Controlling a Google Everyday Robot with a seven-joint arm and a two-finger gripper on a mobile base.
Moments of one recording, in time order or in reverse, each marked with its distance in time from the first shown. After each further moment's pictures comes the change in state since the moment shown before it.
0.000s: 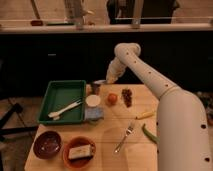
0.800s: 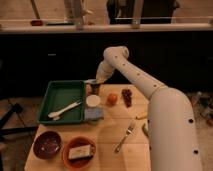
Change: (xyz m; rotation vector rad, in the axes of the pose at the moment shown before) arm -0.054 -0.029 0.042 0.069 -0.035 -0.022
